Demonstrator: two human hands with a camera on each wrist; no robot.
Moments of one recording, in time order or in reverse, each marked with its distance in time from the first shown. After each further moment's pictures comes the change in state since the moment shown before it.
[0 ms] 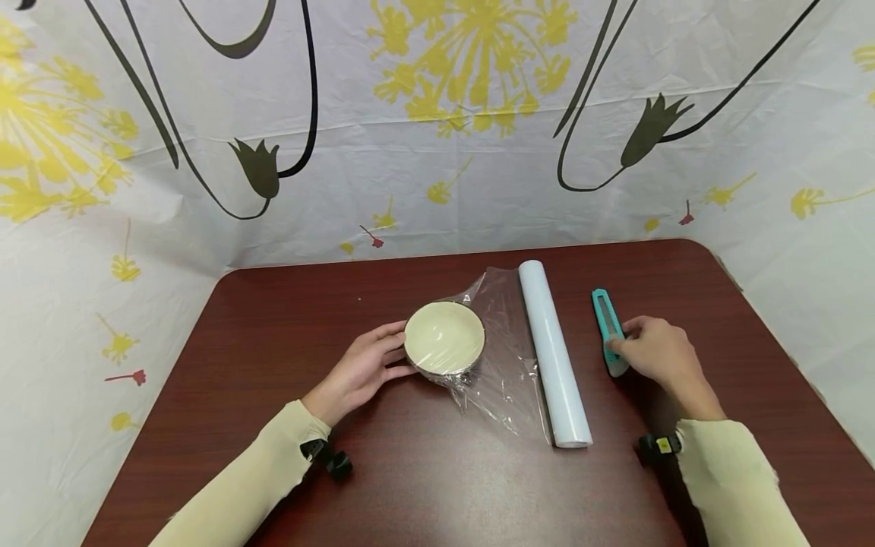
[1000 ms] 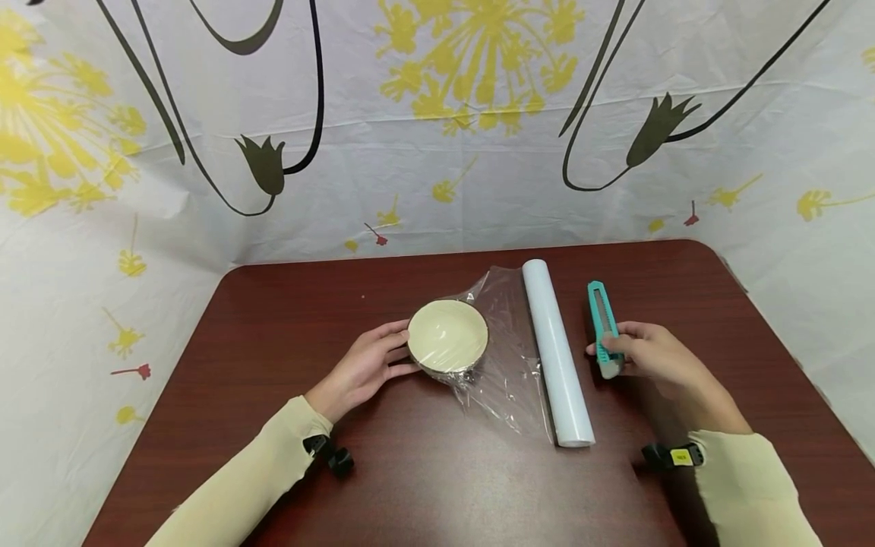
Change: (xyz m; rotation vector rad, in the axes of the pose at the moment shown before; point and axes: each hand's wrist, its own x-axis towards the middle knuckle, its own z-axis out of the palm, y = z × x) left_hand 0.003 -0.003 -0.003 -0.005 -0.006 0.001; right_hand -0.009 -0.013 0.002 0.662 -0.307 -0.064
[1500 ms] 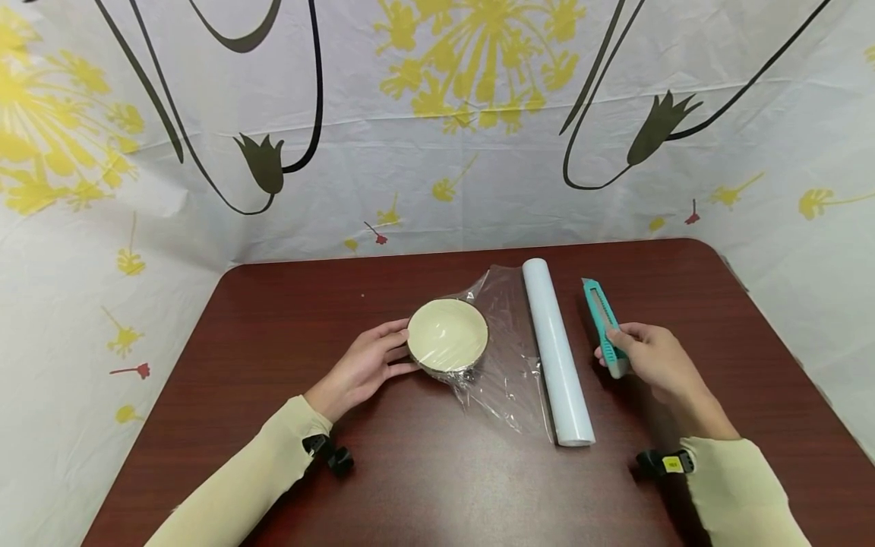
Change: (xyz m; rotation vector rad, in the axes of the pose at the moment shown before) left_hand -0.001 0.001 0.000 0.003 0.005 -0.003; right_hand -0.004 0.003 0.012 -0.079 0.185 0.010
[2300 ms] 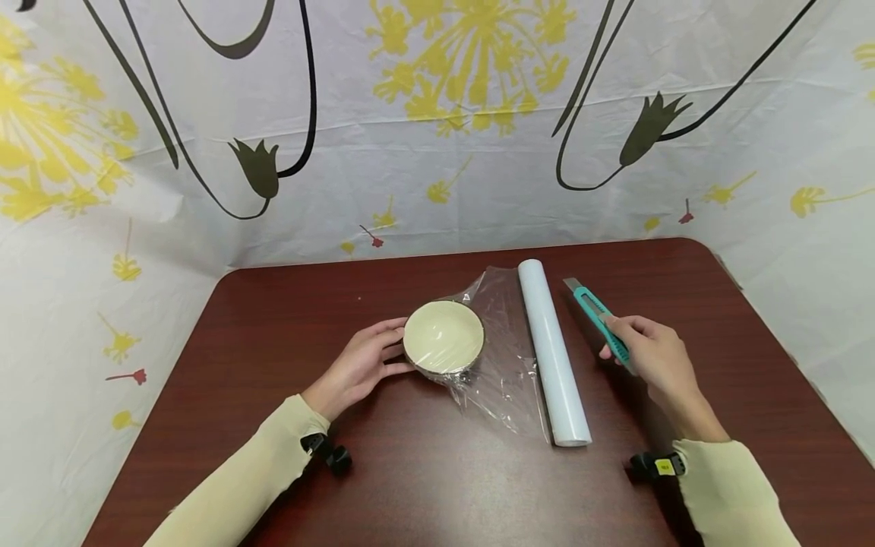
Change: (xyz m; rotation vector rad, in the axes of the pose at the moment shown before) left_hand 0.004 0.005 0.002 0.020 0.026 -0.018; right_hand -0.010 0.000 0.003 -0.020 0.197 0.027
